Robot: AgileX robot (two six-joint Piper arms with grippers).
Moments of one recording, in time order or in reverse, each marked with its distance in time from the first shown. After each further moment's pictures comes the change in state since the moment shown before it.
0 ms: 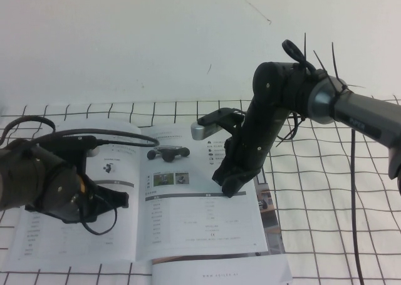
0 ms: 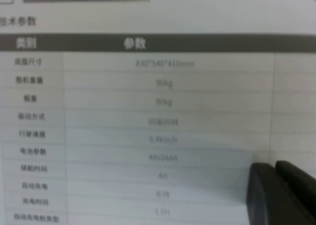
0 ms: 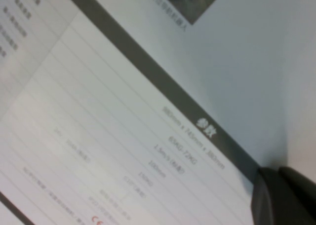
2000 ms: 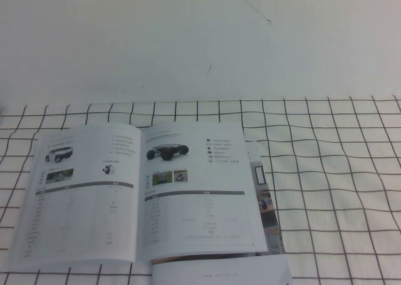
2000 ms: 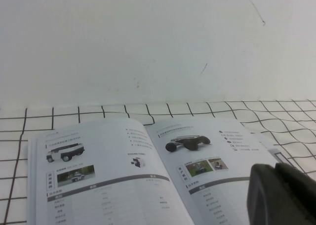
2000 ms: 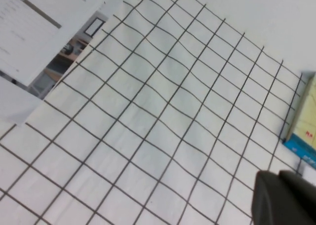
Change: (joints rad) right arm 0.000 -1.813 1.118 -0.637 -0.145 0.322; left arm 0.000 -1.556 0.502 -0.331 0.074 0.450
